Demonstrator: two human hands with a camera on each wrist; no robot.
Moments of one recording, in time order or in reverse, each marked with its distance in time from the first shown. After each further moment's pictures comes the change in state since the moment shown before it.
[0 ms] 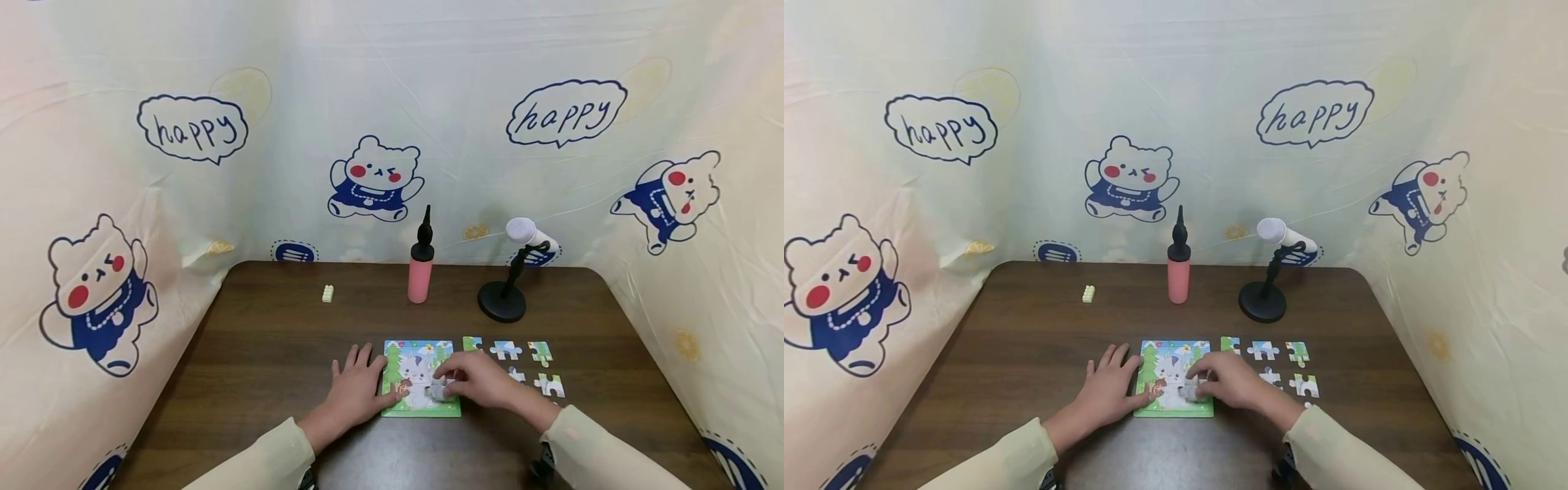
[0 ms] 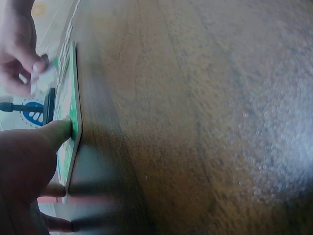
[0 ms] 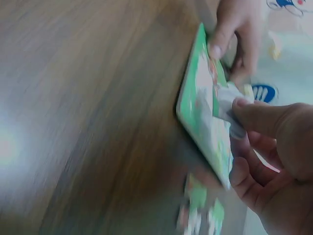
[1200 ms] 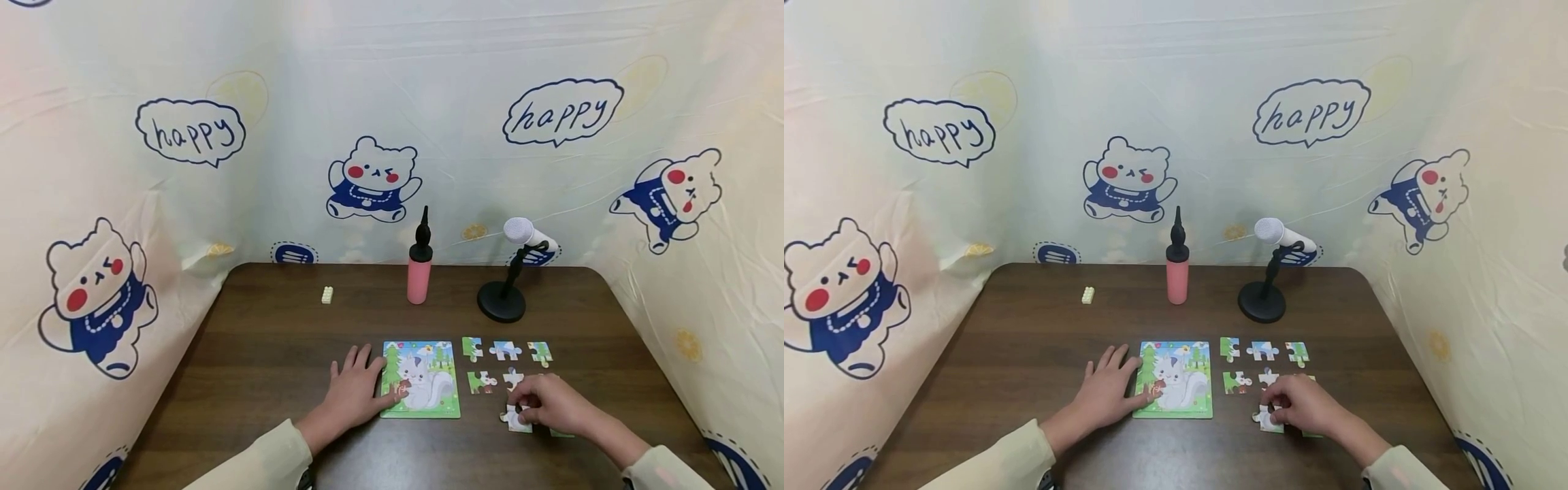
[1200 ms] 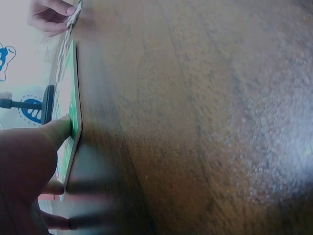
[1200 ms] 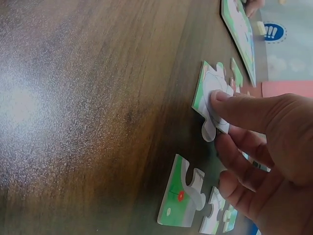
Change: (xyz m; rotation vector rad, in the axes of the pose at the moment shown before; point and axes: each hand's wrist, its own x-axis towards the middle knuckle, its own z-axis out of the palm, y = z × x) left_hand -0.003 0.001 0.001 0.017 0.012 -0.003; right_hand -0.103 0.067 -0.032 -0.014 0.006 0.100
